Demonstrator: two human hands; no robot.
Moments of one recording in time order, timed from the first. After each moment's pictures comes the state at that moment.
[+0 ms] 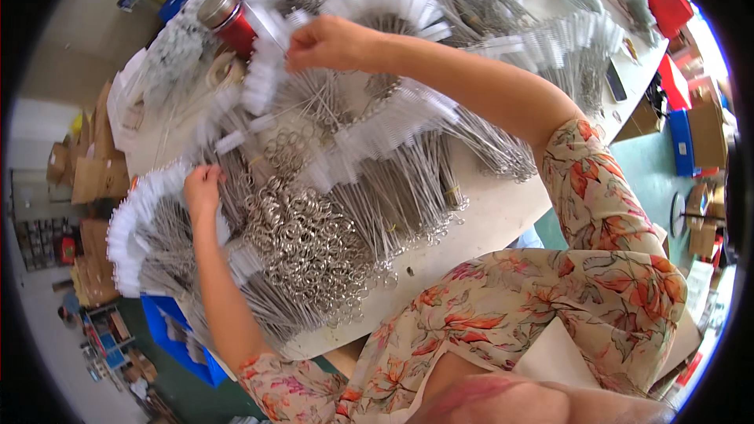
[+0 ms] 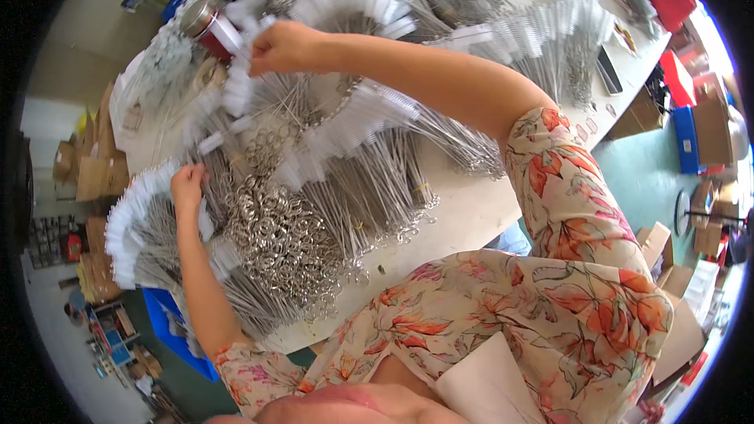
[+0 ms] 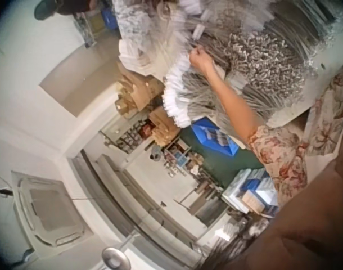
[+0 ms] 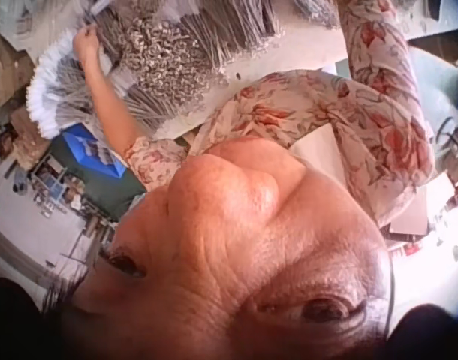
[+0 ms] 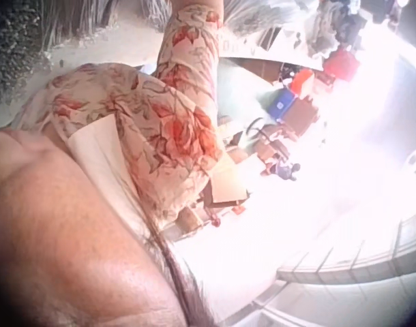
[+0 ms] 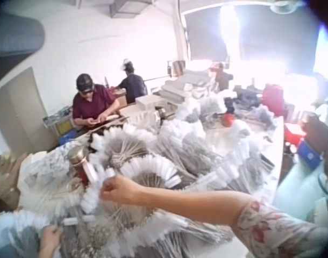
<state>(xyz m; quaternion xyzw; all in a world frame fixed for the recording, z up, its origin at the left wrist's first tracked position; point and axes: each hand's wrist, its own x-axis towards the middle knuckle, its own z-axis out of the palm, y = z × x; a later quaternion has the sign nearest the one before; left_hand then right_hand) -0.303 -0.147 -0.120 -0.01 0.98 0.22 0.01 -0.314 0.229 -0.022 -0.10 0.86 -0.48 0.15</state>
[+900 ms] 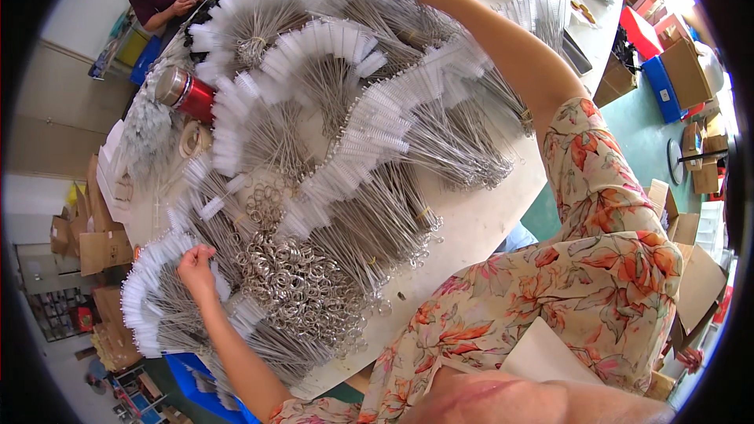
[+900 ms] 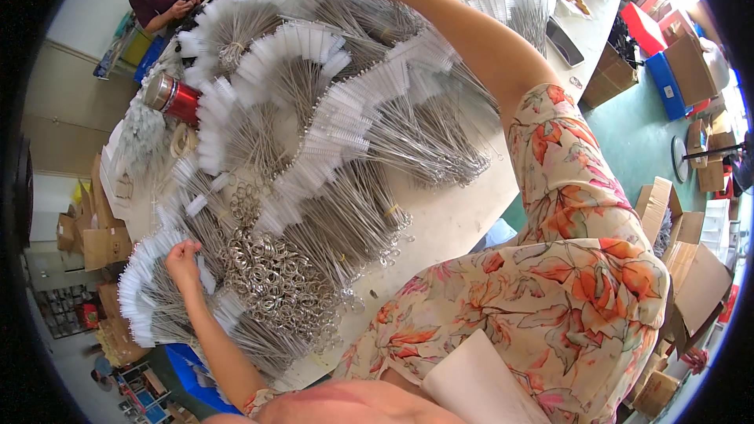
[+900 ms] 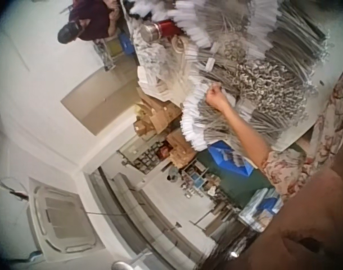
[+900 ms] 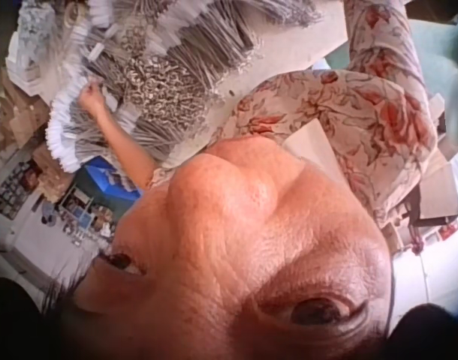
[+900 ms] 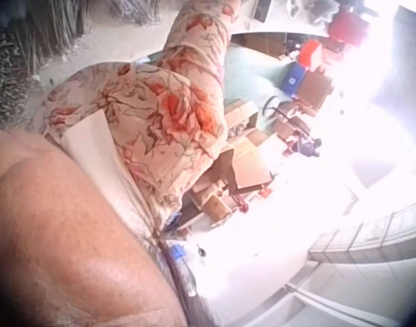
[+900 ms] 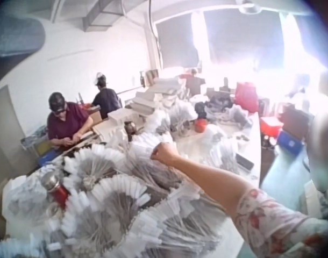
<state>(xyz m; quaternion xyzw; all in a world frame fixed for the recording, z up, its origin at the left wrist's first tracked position) -0.265 -0.149 -0.105 -0.08 0.89 0.45 -0.01 -0.361 0.475 -0.057 0.13 0.96 -0.21 -0.15</state>
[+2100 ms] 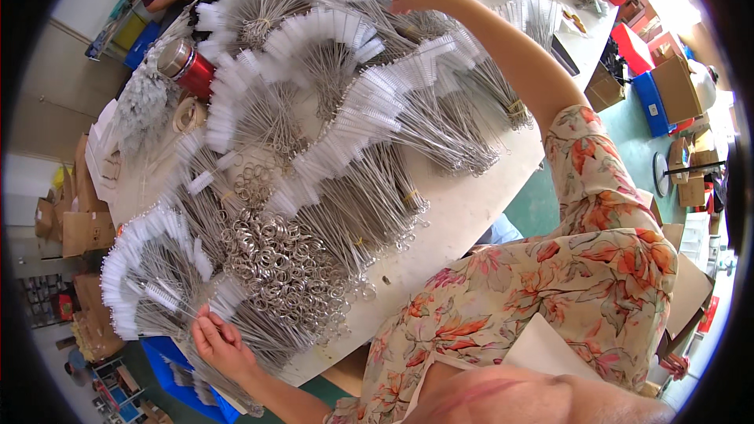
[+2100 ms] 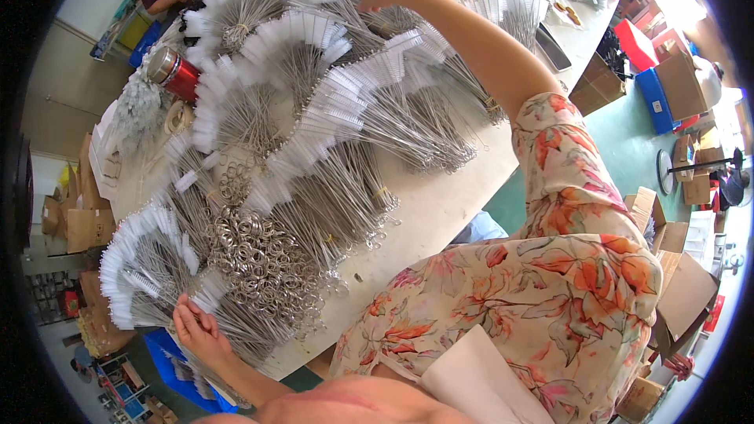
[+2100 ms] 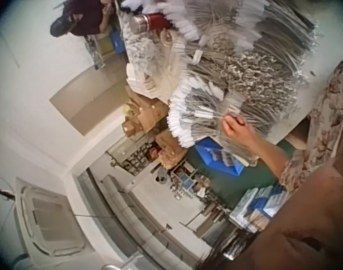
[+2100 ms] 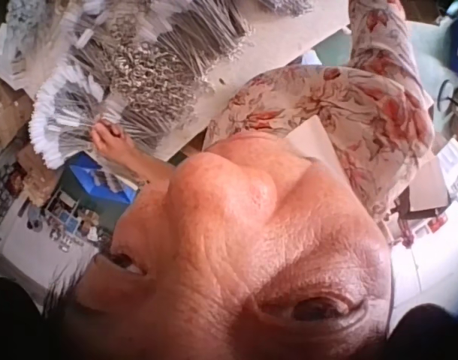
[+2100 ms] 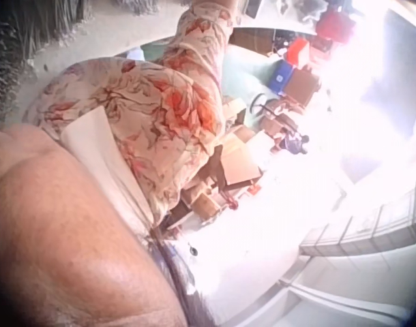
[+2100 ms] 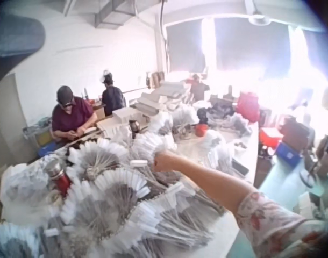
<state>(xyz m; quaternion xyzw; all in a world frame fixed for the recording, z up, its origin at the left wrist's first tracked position) -0.084 -0.104 -0.038 -0.13 0.69 0.70 -0.13 -0.337 0.442 -0.028 -0.01 1.00 -0.09 0.03</state>
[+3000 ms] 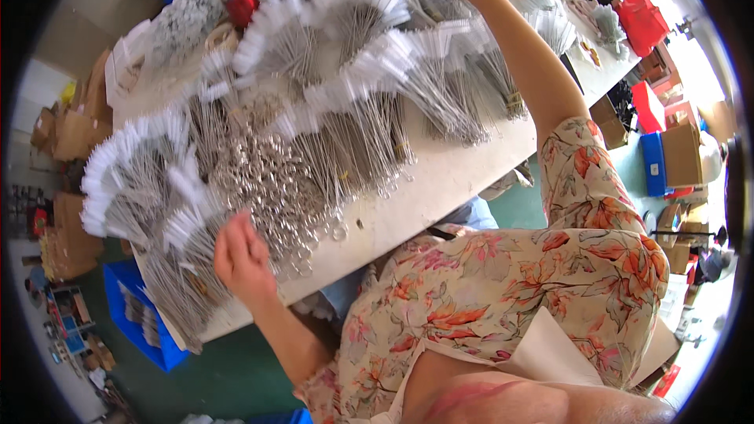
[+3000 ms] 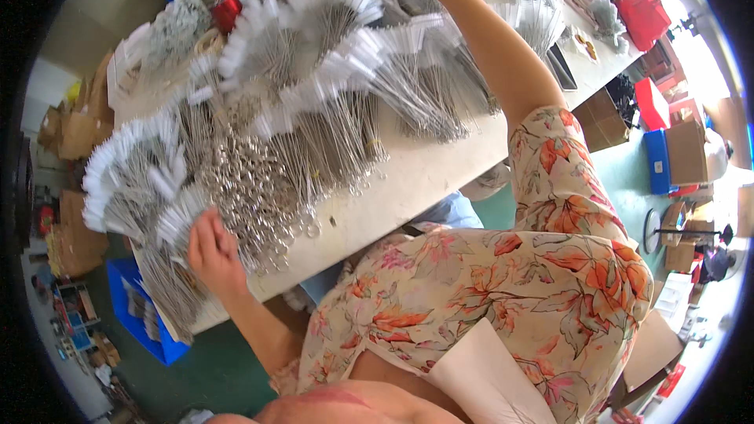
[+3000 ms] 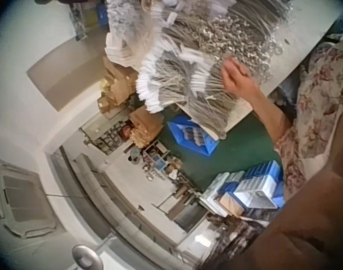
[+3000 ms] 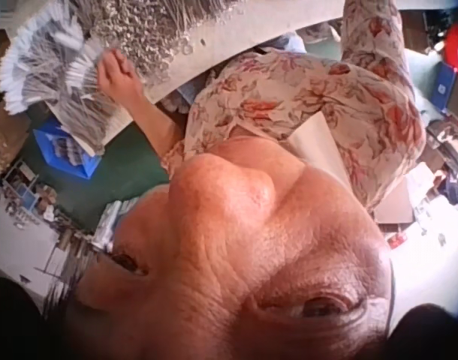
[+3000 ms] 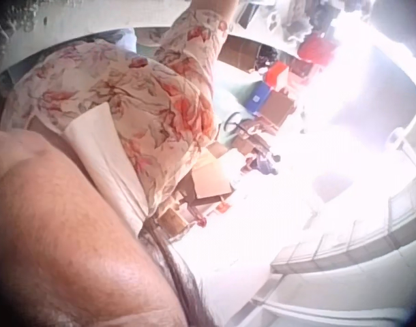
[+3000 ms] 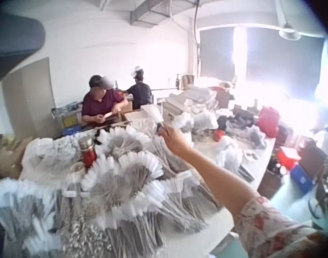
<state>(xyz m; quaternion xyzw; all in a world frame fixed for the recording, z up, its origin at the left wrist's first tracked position) -0.019 -0.017 -0.045 -0.11 0.63 0.76 -0.11 -0.306 0.396 0.010 -0.12 0.86 -0.29 -0.40</state>
